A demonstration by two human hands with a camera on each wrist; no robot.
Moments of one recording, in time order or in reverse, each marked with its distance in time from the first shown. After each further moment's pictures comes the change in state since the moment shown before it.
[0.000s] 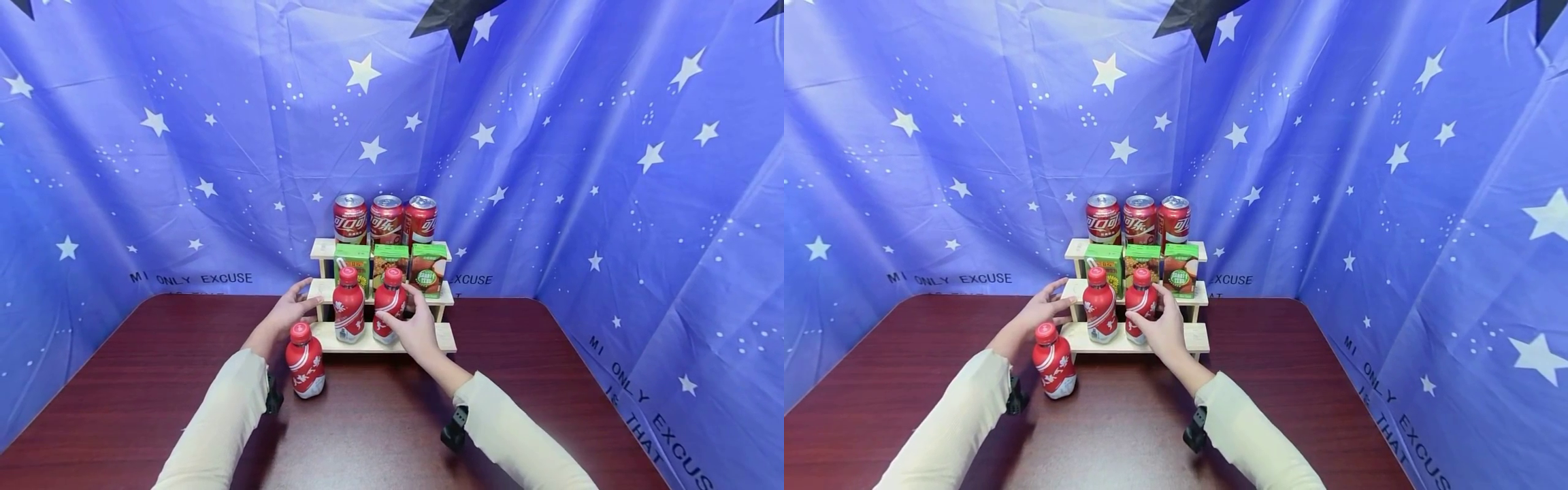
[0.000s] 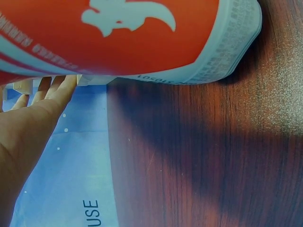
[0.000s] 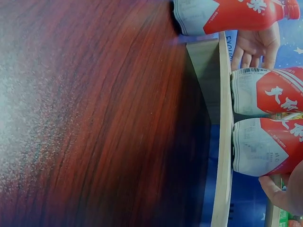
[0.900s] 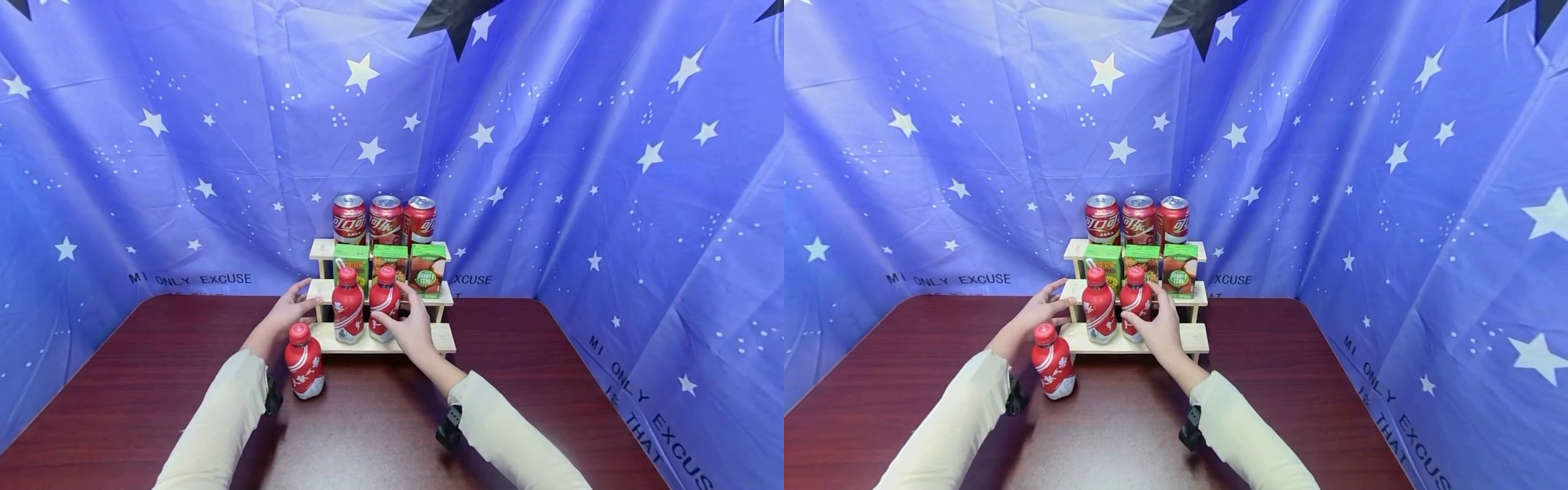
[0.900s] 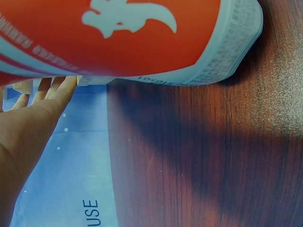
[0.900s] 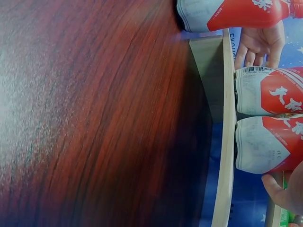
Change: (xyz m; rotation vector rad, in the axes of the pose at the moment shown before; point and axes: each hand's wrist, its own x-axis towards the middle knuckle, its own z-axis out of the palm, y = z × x) left_hand 0.002 0.000 0.000 0.032 0.013 0.006; right_hand 0.001 0.001 0.004 -0.038 -0.013 -0.068
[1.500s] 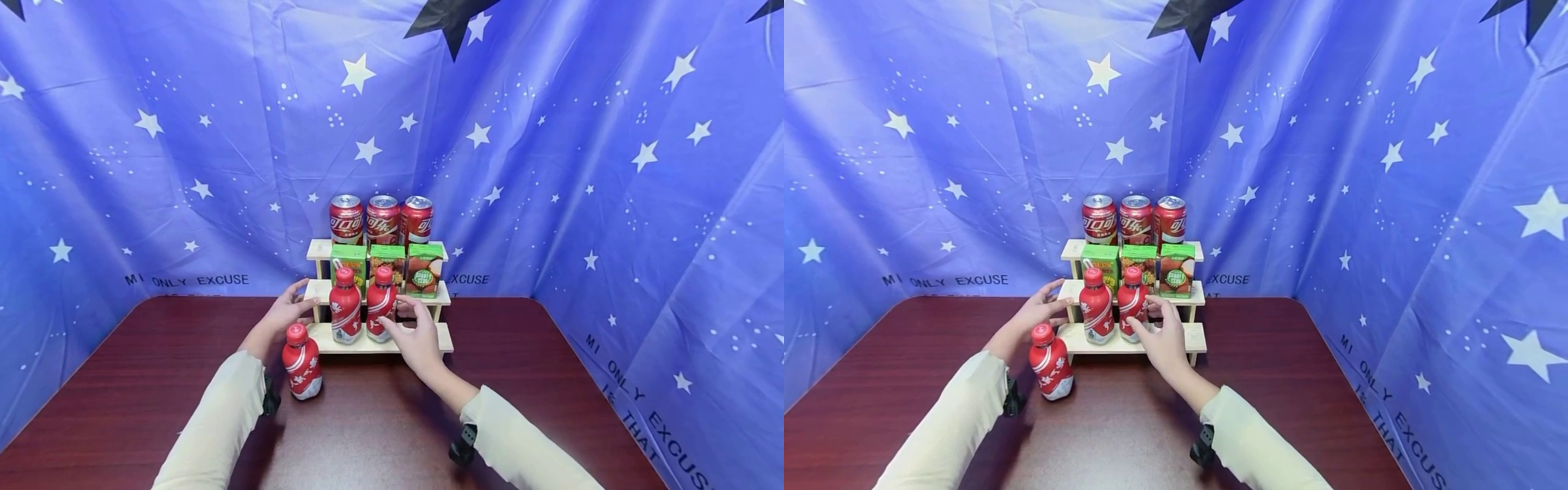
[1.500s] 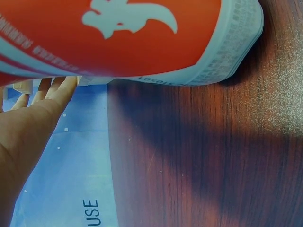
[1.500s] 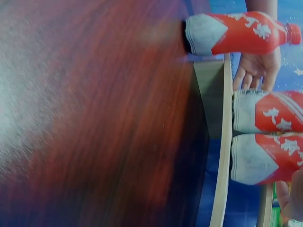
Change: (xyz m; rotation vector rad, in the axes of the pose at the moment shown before) left_hand 0.005 -0.005 -0.003 -0.011 -0.013 -0.006; right_hand -0.023 -0.005 -0.014 0.067 0.047 -0.095
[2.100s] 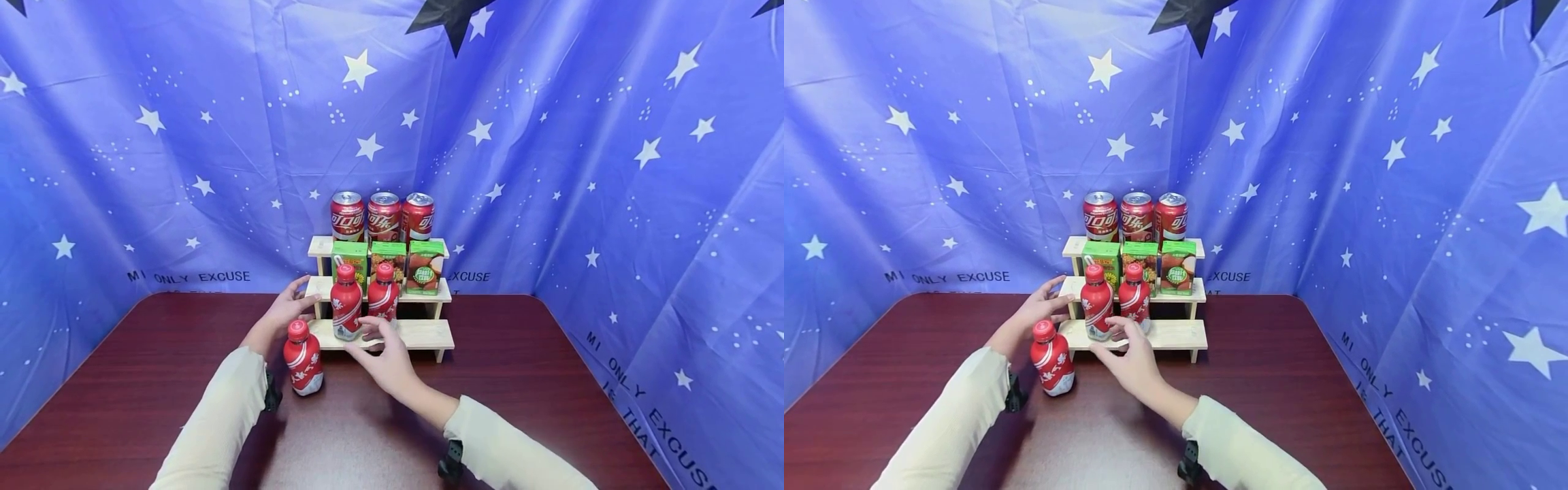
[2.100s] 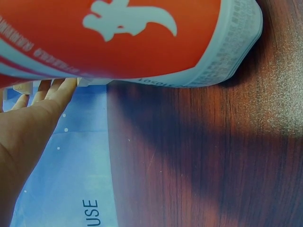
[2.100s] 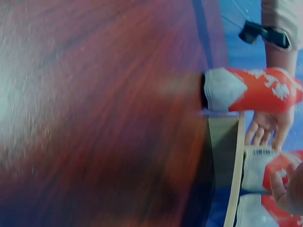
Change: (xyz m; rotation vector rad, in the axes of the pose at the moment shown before) left_hand -0.005 0.006 0.003 0.009 0.006 -0.003; right_hand -0.037 -0.028 0.030 0.080 -0.268 0.040
